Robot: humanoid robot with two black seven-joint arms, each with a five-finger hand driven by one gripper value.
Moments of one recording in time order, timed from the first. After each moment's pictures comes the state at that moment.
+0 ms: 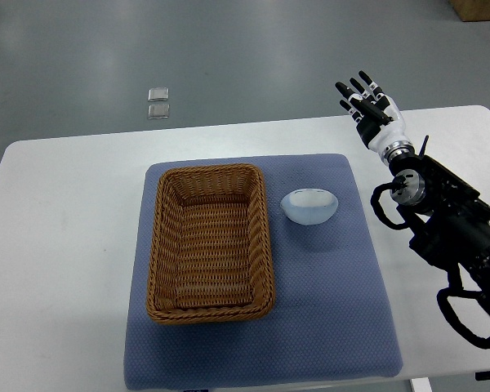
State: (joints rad) left arm -0.02 0.00 -0.09 -0.17 0.06 0.06 -0.17; right arm 0.82 0.00 1.09 0.37 -0.34 0.16 0.31
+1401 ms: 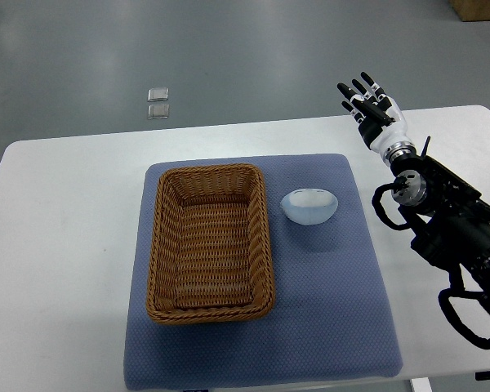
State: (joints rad) left arm -0.01 0.00 -0.08 -0.17 0.07 0.05 -0.18; right arm 0.81 -0.01 1.09 0.38 -0.34 0.15 0.31
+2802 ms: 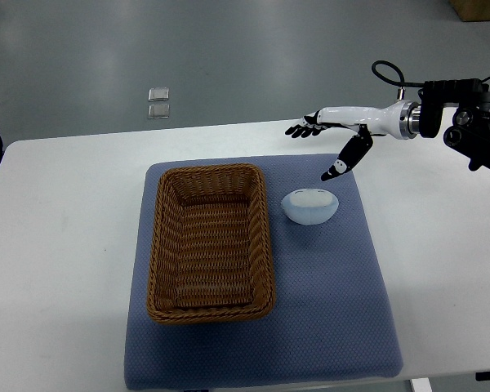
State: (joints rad) left arm -0.02 0.00 -0.08 -0.17 0.07 0.05 -0.18; right arm 1.12 -0.51 0.24 0.94 -1.26 0.44 0.30
